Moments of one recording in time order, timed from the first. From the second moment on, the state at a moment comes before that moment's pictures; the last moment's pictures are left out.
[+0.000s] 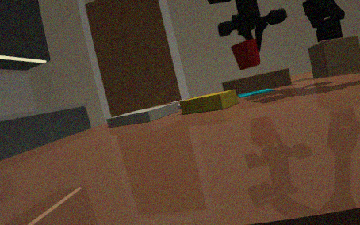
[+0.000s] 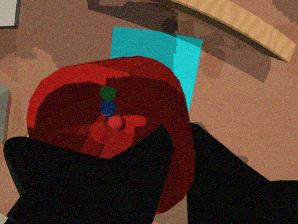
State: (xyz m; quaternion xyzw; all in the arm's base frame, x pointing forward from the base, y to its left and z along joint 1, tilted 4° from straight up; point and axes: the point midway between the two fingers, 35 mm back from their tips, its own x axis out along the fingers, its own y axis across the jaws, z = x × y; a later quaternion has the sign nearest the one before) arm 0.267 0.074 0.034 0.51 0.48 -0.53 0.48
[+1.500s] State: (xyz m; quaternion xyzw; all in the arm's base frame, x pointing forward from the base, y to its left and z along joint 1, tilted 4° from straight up) arm 0.264 0.073 -0.034 0.51 0.48 -0.53 0.48
